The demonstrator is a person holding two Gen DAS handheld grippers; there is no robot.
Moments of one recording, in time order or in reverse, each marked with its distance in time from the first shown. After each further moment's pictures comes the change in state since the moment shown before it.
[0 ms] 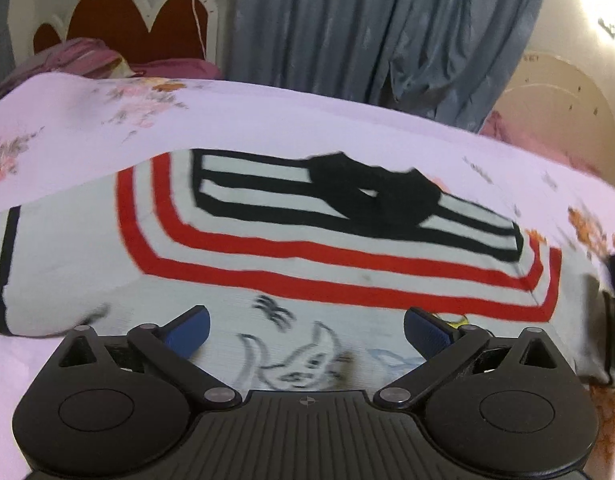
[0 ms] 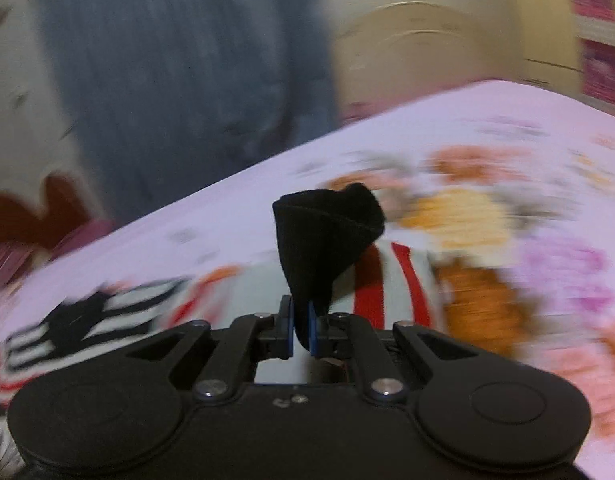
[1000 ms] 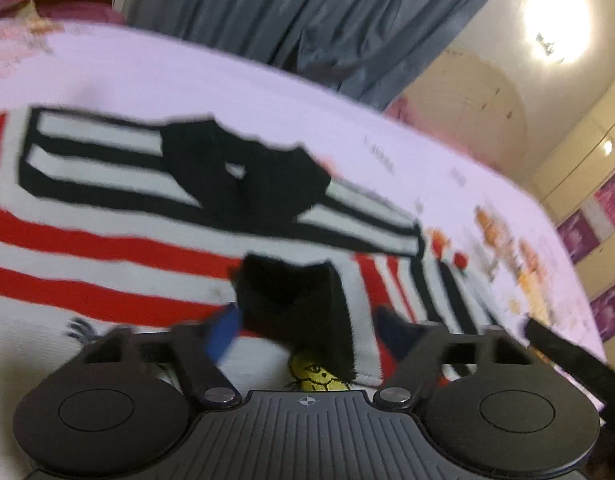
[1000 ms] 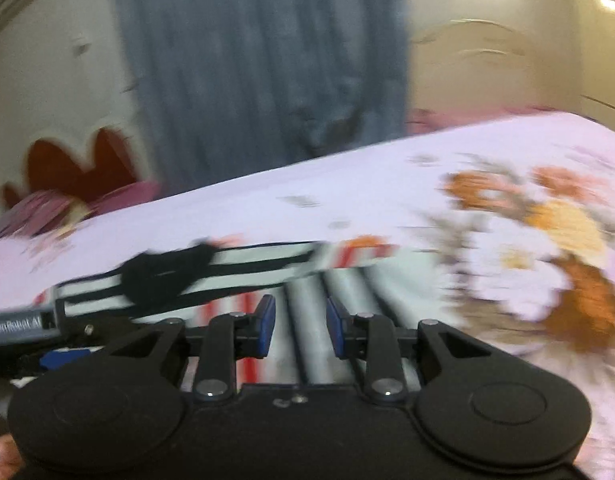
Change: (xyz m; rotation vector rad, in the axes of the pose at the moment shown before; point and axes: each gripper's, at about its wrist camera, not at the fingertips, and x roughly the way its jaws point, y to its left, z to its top) left arm 0.088 -0.051 0.020 -0.046 0.134 -0.373; right arm -0.012 0.071 -0.022 -0.040 -0.020 -0.052
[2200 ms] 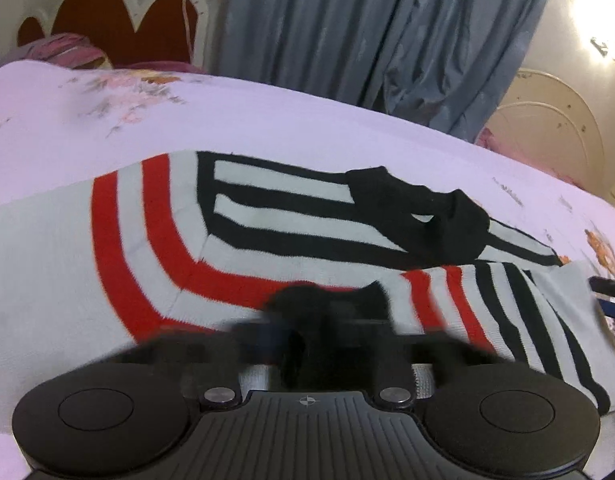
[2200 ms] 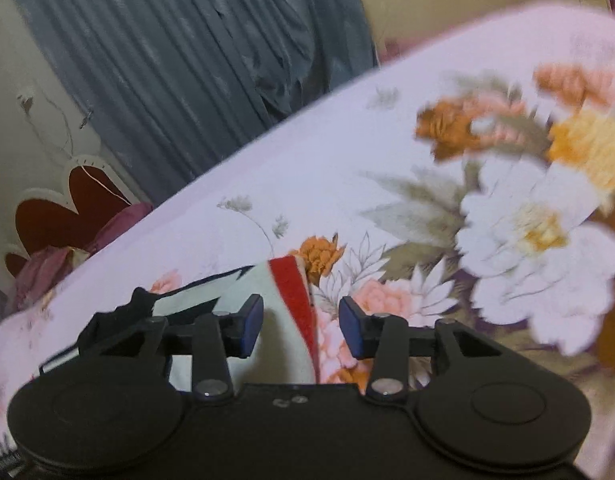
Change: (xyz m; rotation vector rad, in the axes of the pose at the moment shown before) left arm -0.040 0.085 -0.006 0.049 -0.190 0.267; right arm 0.133 -0.066 0.027 0.293 0.194 0.184
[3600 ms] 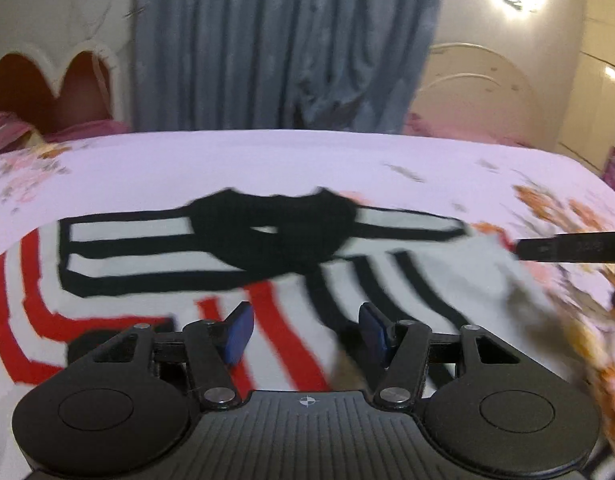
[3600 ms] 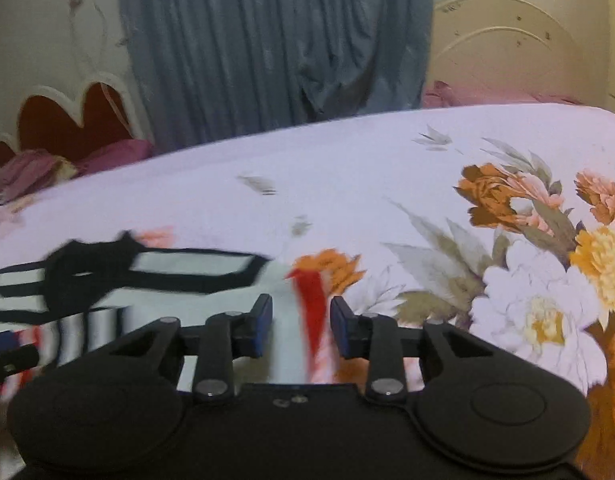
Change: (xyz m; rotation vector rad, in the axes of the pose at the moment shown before) left arm -0.001 -0.108 -0.023 0.271 -0.067 -0.098; right arm -0.028 0.052 -0.021 -0.448 -0.025 -0.080
